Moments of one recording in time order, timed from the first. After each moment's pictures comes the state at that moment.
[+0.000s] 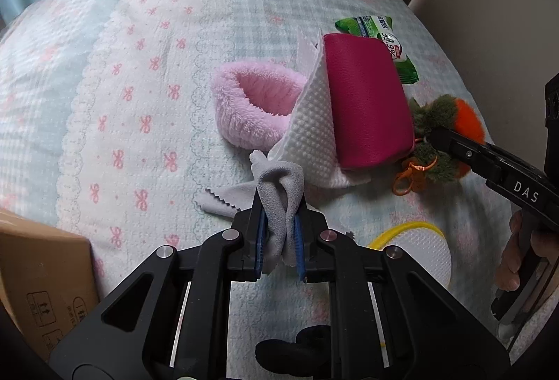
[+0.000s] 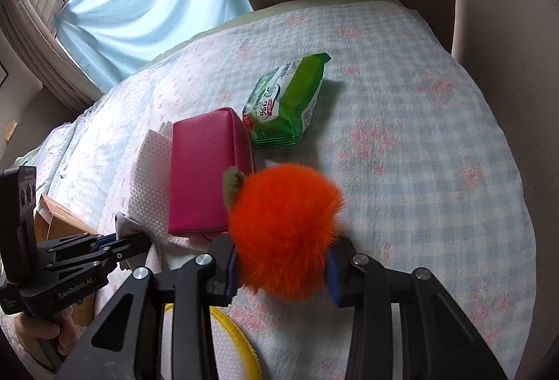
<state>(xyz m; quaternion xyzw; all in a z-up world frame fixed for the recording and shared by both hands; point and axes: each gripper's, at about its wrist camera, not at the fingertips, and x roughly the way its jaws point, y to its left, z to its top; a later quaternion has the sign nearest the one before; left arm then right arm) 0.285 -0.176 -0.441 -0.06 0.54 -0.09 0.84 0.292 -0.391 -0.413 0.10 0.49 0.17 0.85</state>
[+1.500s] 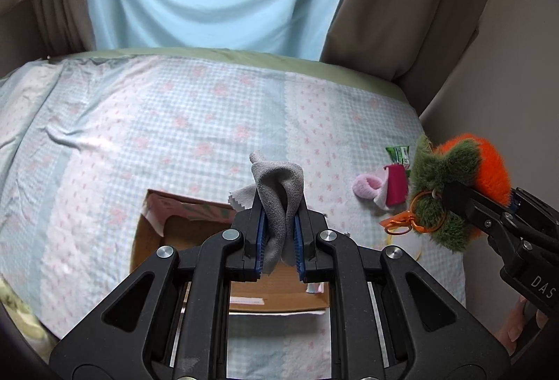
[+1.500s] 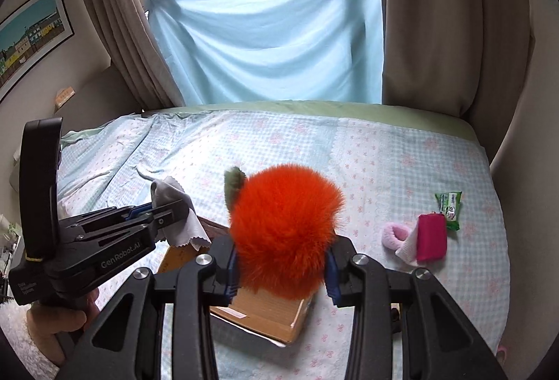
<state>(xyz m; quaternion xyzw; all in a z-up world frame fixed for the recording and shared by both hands) 0.144 0.107 -0.153 -0.09 0.44 -0.01 0.89 0.148 -0.111 -0.121 0.02 0.41 0.23 0.89</state>
